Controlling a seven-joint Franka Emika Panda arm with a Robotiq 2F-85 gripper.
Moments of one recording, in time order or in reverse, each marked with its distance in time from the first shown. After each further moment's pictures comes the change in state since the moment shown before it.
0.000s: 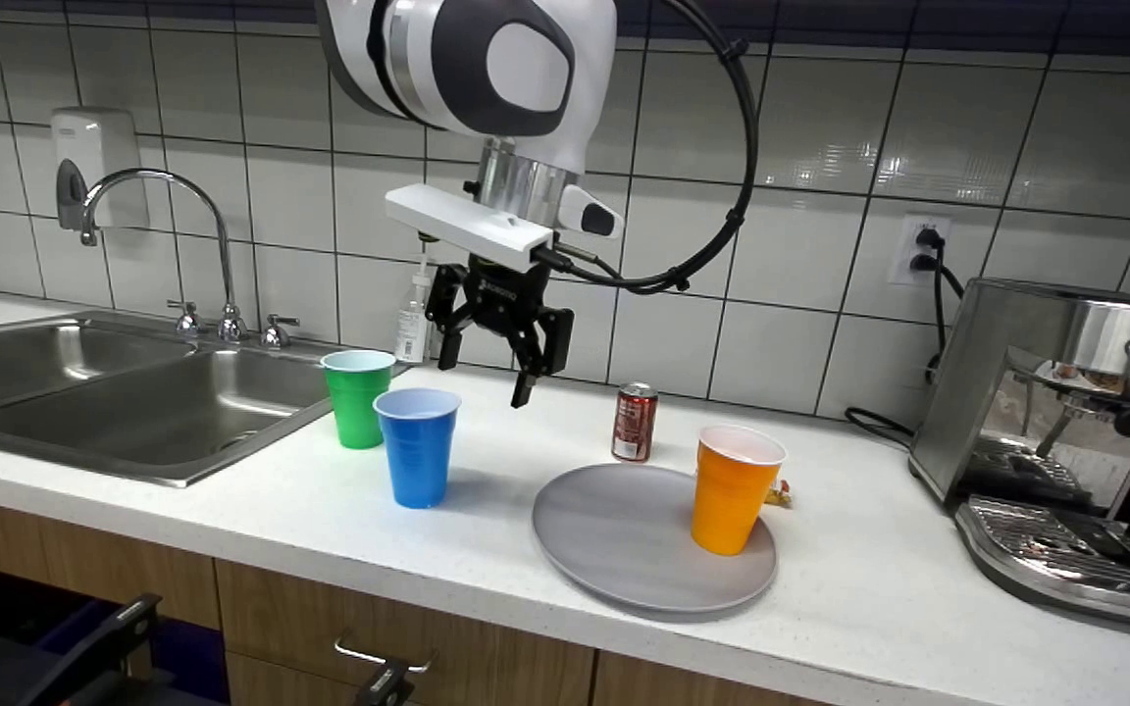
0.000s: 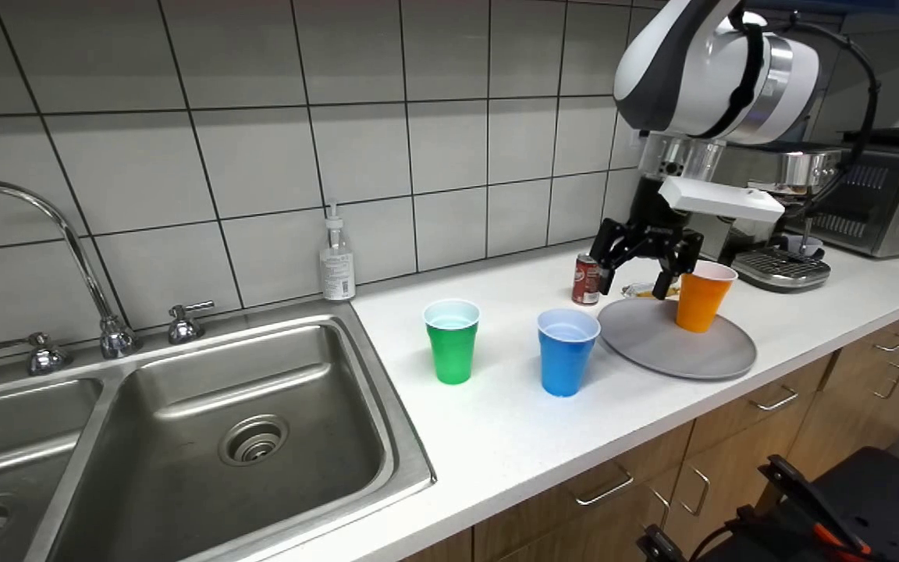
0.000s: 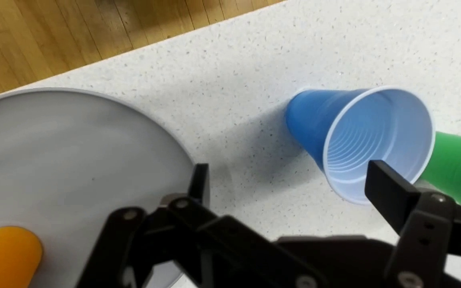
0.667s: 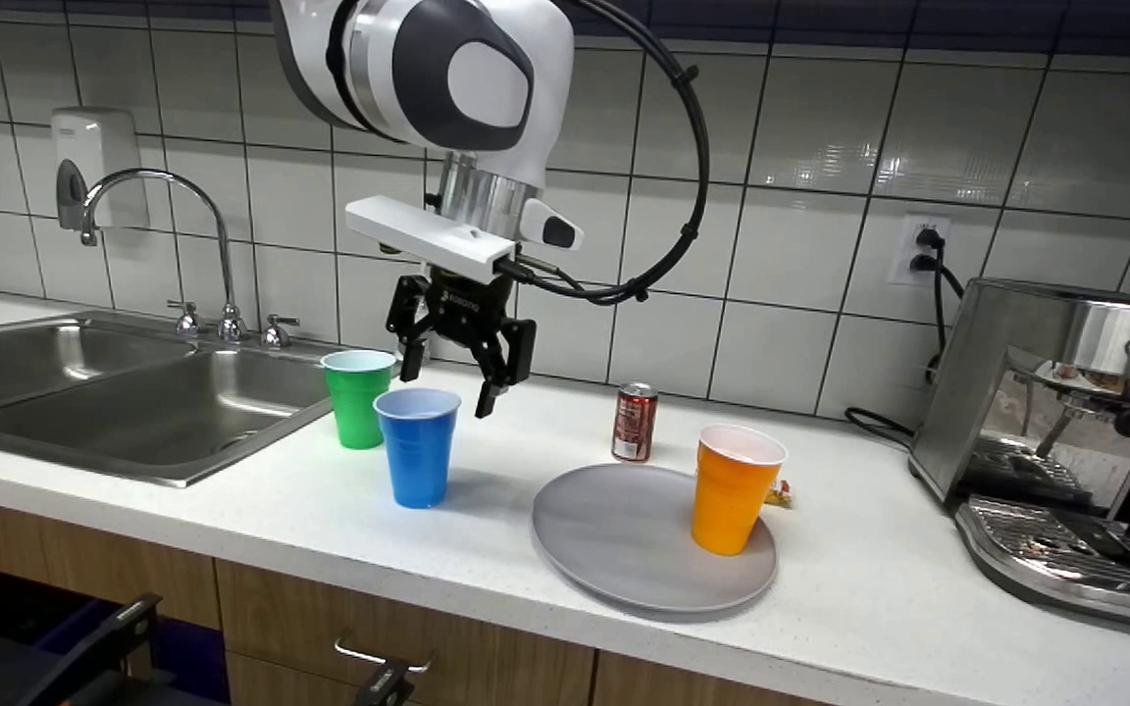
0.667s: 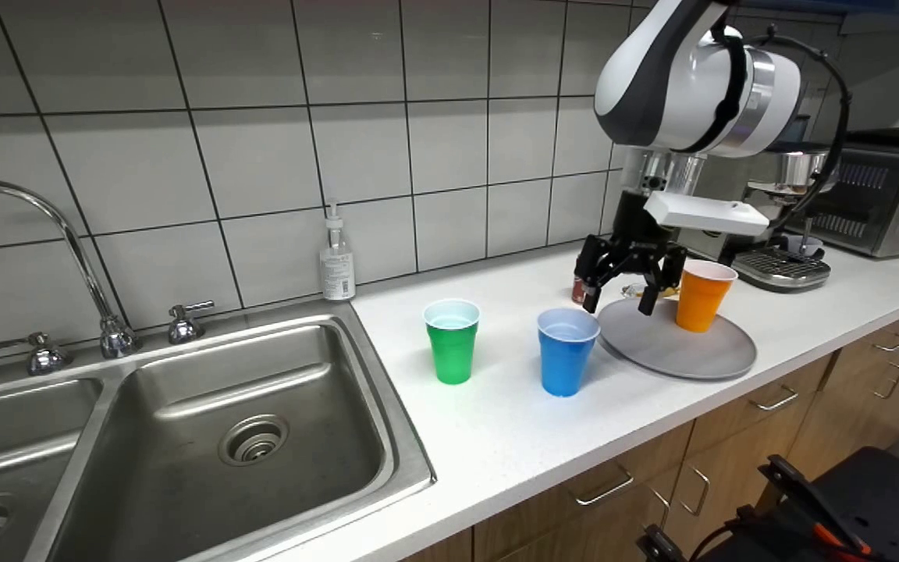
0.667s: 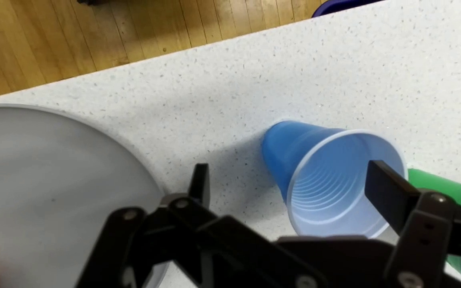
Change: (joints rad) arm 0.038 0.004 0.033 -0.034 0.000 0.010 -0.001
